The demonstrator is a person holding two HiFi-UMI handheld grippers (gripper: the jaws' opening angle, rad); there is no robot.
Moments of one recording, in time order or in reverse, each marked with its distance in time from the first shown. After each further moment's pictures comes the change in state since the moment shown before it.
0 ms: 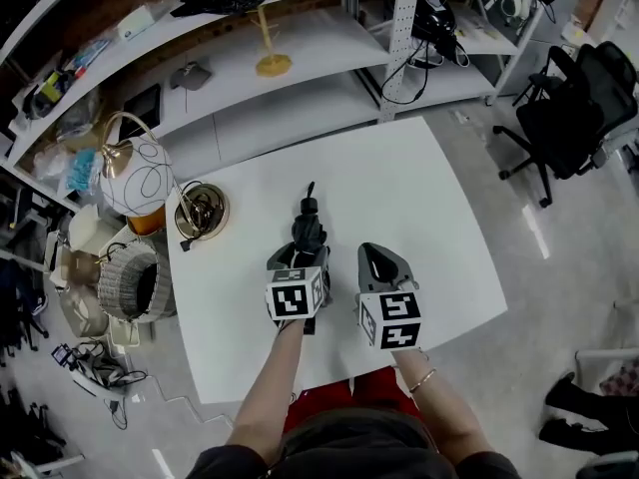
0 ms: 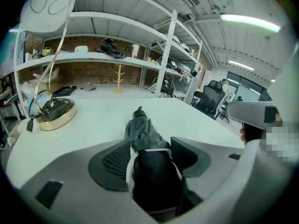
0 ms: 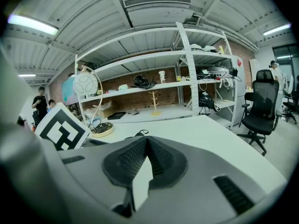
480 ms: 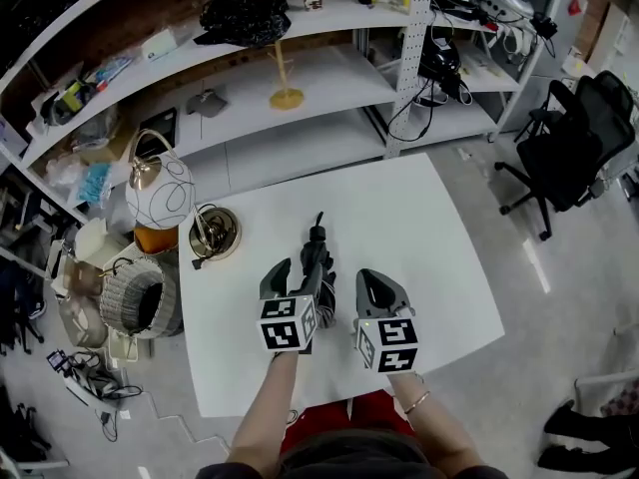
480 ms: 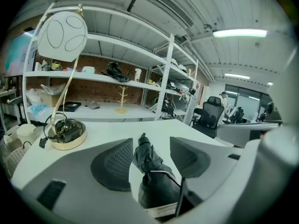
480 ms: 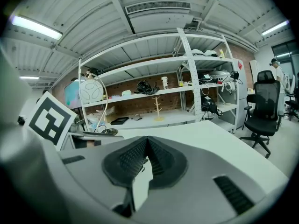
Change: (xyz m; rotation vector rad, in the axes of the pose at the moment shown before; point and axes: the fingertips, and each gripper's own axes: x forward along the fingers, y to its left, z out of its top) left arm -0.057 0.008 0.052 0.004 -0.245 0.011; right arm -0.013 0.021 0.020 -0.001 -0.067 0.025
